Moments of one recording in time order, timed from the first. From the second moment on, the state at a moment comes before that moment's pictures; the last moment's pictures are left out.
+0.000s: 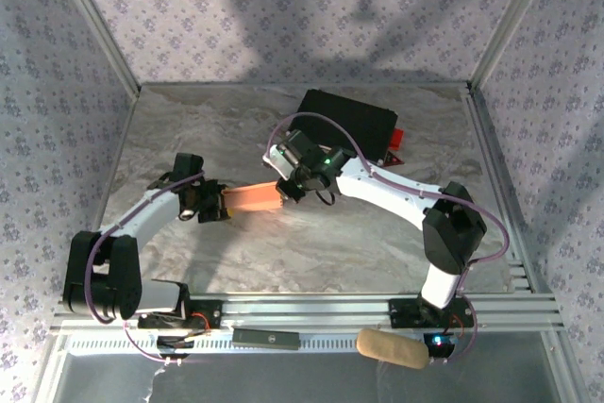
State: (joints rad) left arm -0.17 1.33 0.69 -0.49 0.35 -1.86; right arm 0.88 1.75 1.43 -0.64 -0.04 -0.07
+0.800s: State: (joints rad) left arm -0.16 1.34 0.70 -0.49 0.37 -1.86; right arm 0.89 1.83 1.54 -0.74 0.03 0.16
